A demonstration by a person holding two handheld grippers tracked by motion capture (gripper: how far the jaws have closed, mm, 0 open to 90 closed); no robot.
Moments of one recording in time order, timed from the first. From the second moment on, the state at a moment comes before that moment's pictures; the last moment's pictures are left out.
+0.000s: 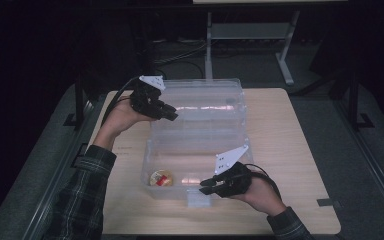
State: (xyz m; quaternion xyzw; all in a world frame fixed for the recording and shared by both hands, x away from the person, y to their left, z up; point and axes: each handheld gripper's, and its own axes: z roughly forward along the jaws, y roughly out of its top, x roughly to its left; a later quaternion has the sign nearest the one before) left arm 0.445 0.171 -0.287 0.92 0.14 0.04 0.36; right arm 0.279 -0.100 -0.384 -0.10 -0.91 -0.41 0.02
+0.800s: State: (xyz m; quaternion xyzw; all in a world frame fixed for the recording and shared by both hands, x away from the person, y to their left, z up) left arm 0.441 0.167 -0.288 0.92 0.10 0.03 0.37; right arm 0.280 -0.100 -0.384 -0.10 -0.91 -0.41 0.02
